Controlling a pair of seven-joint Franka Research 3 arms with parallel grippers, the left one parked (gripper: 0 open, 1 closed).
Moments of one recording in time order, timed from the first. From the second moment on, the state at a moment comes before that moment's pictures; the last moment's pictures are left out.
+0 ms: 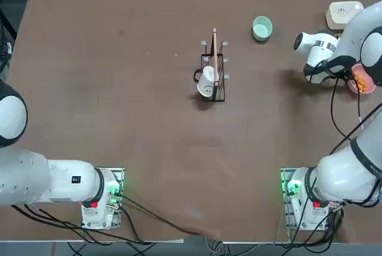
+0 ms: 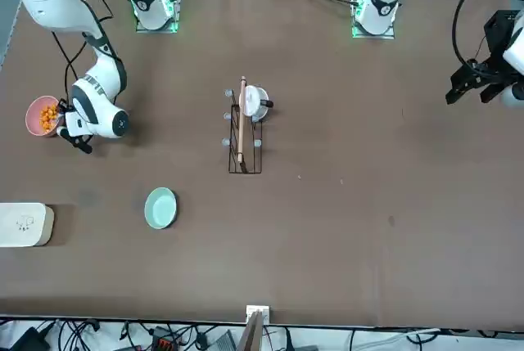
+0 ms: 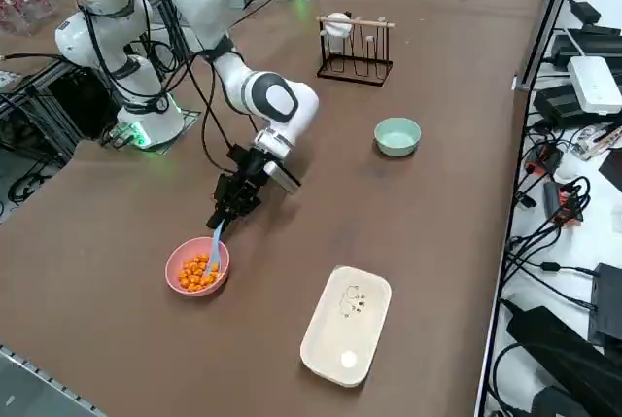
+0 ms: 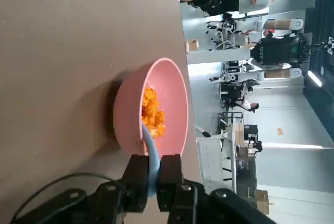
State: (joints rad) arm -0.09 0.52 -0.01 -2.21 -1.27 1.83 1.25
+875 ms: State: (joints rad) arm -0.06 0.56 0.00 -2.21 -1.28 1.75 1.26
